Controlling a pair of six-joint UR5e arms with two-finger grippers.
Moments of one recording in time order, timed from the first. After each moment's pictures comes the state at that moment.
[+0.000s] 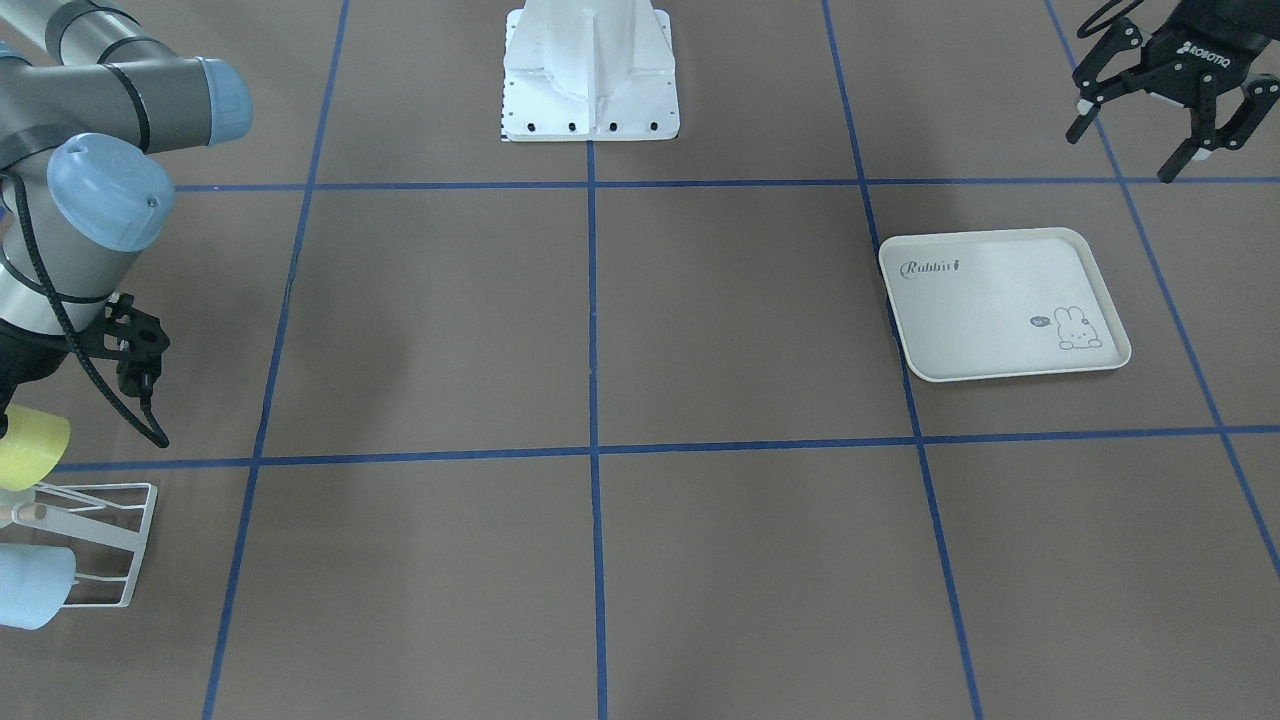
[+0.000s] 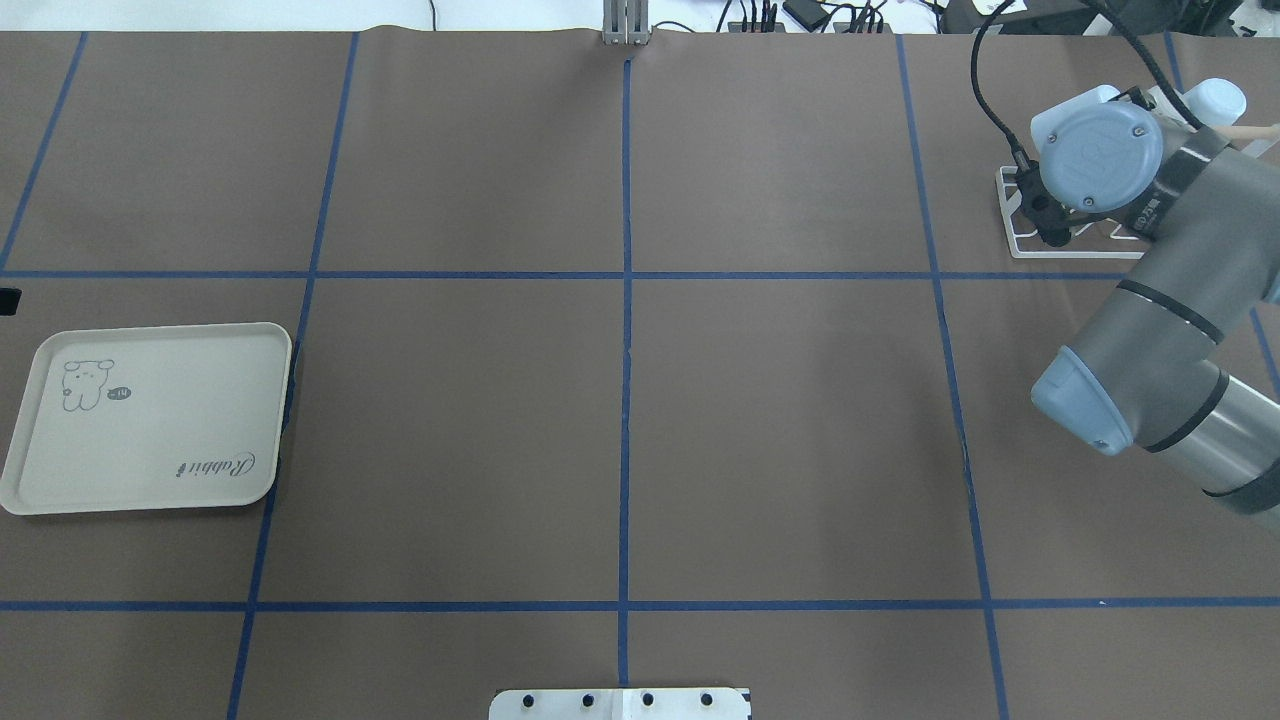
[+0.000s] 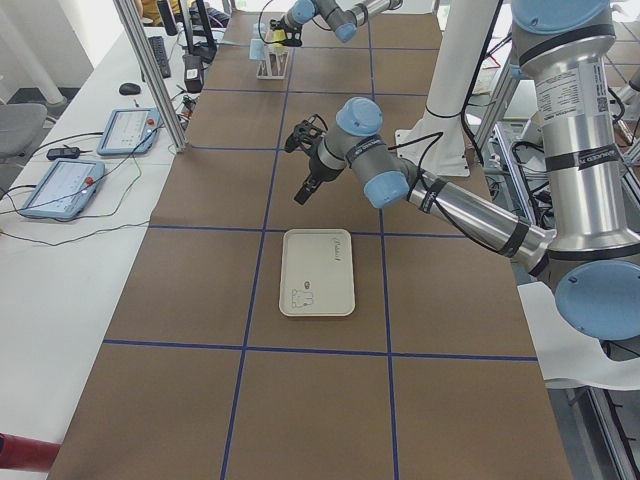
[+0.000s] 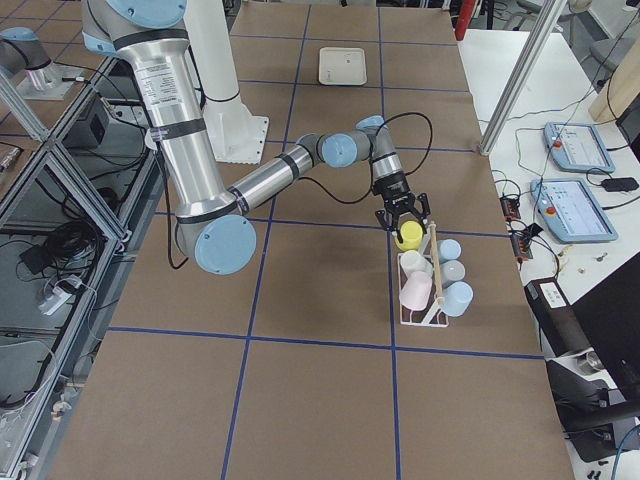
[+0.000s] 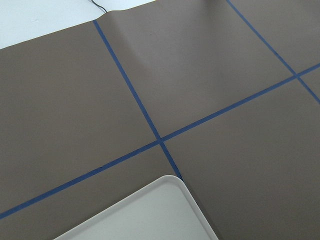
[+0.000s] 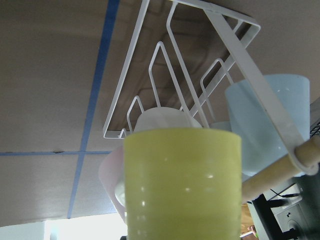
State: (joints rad) left arm -1.15 -1.35 -2.24 -2.11 -2.20 -0.47; right arm 0.87 -1.26 1.78 -1.84 1.21 -0.99
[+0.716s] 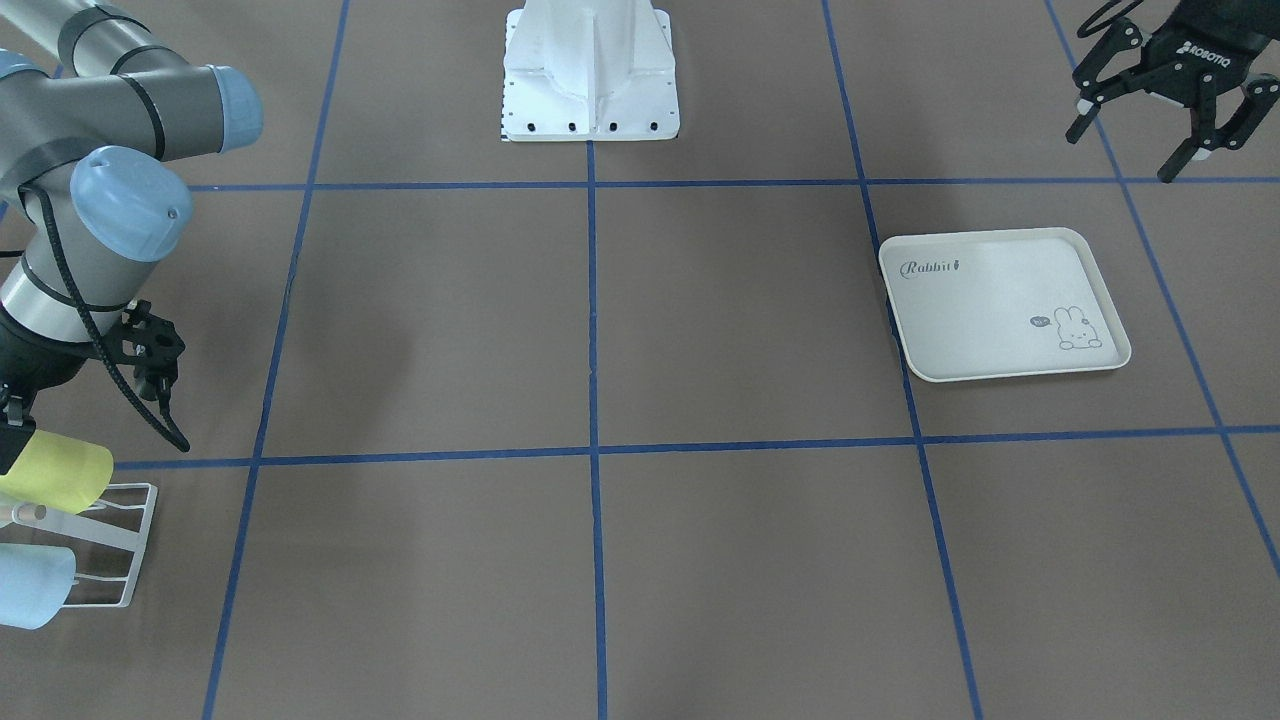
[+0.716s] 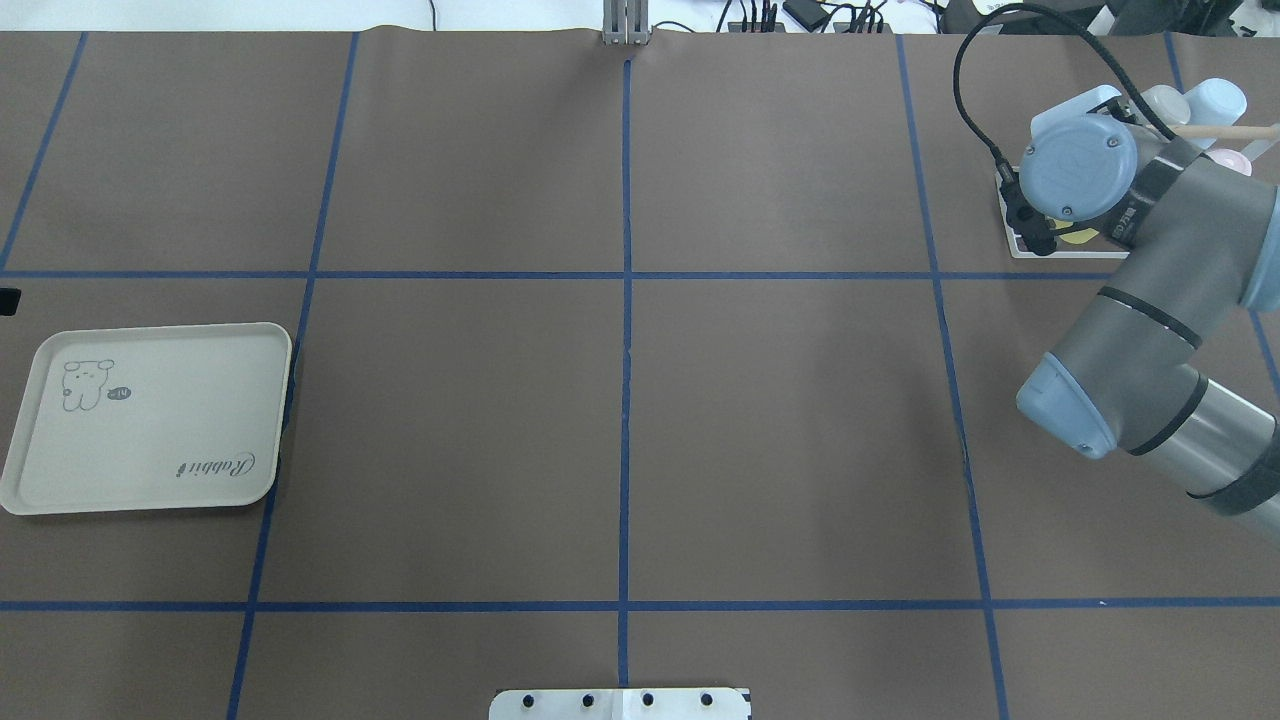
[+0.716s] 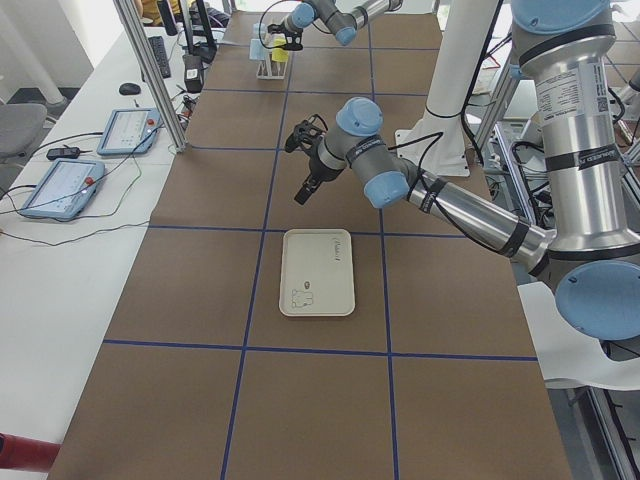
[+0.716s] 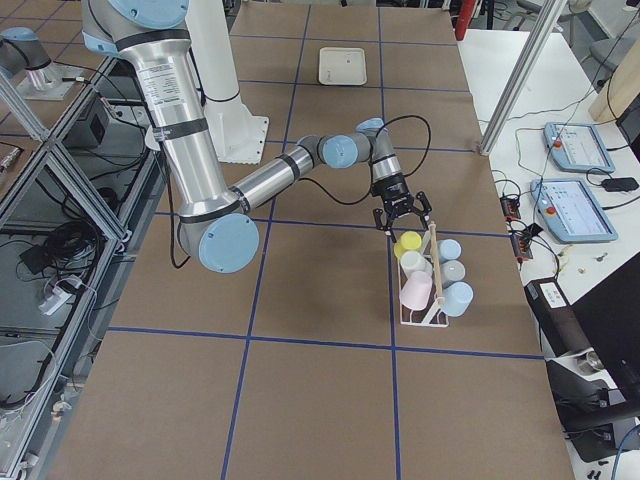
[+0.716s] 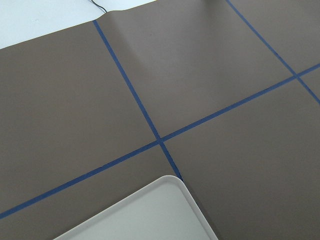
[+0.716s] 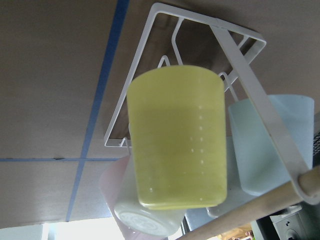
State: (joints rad) left arm -1.15 -1.35 -2.24 -2.12 -2.20 -0.47; right arm 0.85 -1.25 1.77 -1.83 1.21 -0.99
